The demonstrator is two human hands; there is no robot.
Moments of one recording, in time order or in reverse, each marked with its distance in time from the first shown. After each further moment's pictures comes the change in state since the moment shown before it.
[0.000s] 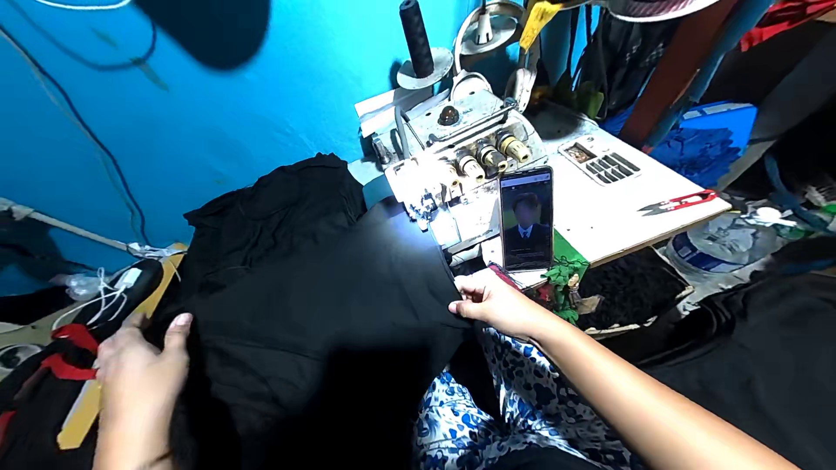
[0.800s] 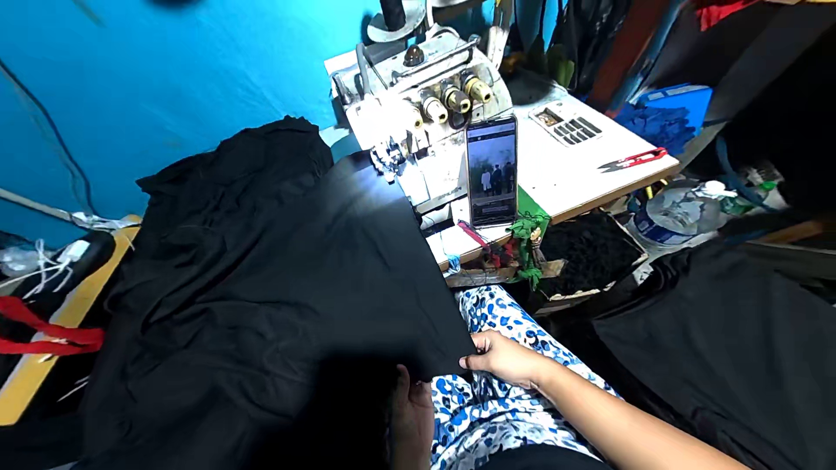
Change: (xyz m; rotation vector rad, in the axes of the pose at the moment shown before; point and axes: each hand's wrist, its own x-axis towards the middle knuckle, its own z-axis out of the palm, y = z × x) left_hand -0.326 0.104 0.217 -1.848 -0.302 -0.899; right_hand -0.113 0.121 0.032 0.119 -0.157 0.393
